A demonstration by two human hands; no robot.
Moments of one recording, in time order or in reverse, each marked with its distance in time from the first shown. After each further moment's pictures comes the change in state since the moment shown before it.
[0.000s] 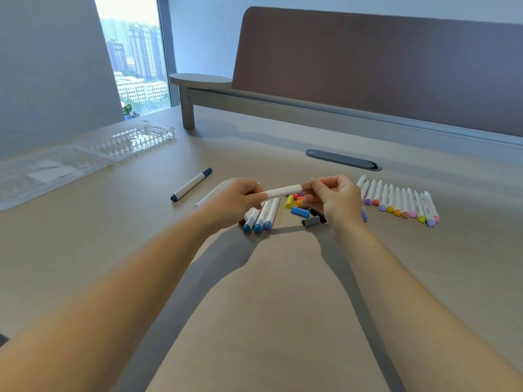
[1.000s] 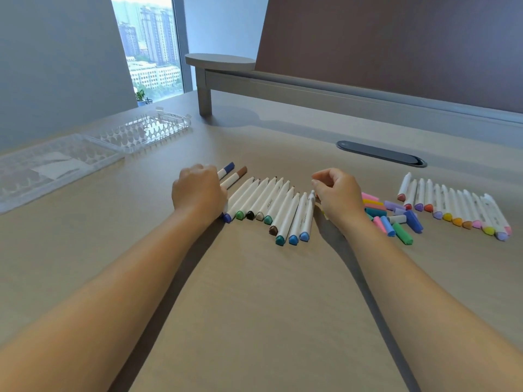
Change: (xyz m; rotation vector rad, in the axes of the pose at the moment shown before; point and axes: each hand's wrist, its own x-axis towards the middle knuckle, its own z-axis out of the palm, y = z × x) left_hand 0.050 -0.088 -0.039 0.654 0.465 -0.190; right_hand 0.048 0.025 0.058 -0.496 -0.047 -0.143
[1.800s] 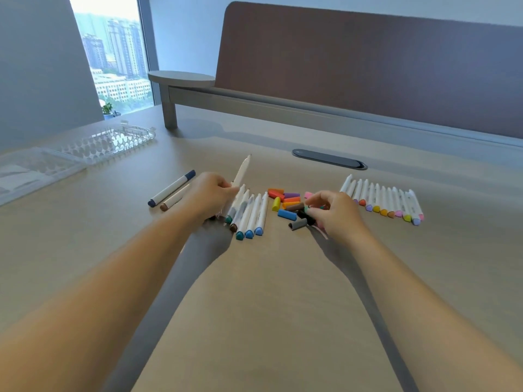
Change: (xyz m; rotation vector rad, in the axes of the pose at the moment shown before) left_hand -0.032 0.069 -0.024 -0.582 -0.341 -0.020; right_hand -0.039 0.032 -0.080 -0.204 -0.089 -0.065
